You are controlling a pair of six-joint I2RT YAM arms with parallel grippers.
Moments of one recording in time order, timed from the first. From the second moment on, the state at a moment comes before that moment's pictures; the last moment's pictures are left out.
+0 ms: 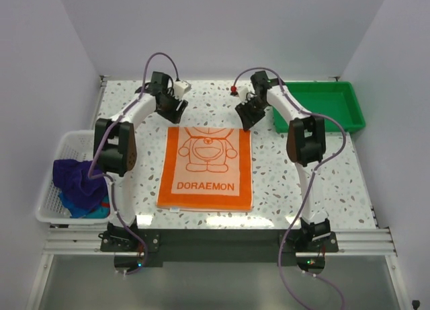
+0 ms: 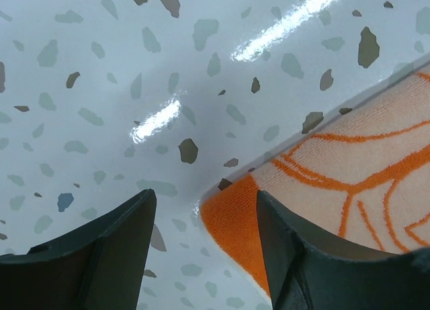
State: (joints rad) left arm -0.19 2.10 1.70 -0.59 0.17 0.36; right arm 0.29 2.36 2.11 -1.04 -0.33 -0.46
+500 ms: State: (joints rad) left arm -0.19 2.14 1.70 -0.62 0.23 0.41; right arm 0.28 2.43 2.12 -1.04 -0.36 -0.47
